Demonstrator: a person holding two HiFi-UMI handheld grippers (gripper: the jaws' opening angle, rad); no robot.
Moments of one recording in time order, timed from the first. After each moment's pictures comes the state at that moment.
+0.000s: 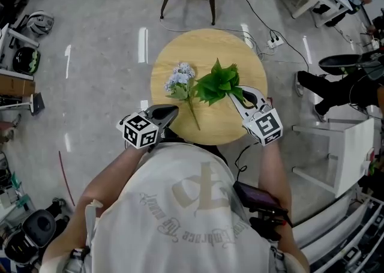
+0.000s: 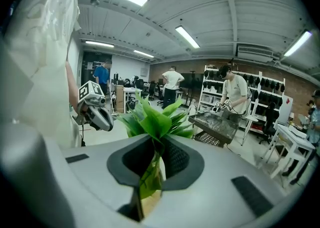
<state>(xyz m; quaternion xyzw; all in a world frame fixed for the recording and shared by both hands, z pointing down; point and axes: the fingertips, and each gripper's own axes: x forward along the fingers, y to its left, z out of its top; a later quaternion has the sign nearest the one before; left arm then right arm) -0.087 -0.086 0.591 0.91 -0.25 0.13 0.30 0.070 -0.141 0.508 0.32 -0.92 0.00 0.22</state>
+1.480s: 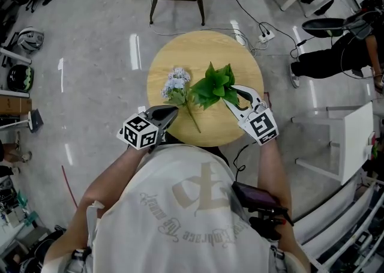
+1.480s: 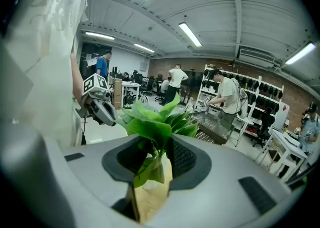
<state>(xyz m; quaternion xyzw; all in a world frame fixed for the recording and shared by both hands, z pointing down) -0.081 -0.101 0.591 0.92 -0.21 0.13 0.30 0.066 -0.137 0.516 0.33 -0.91 -0.02 0.26</state>
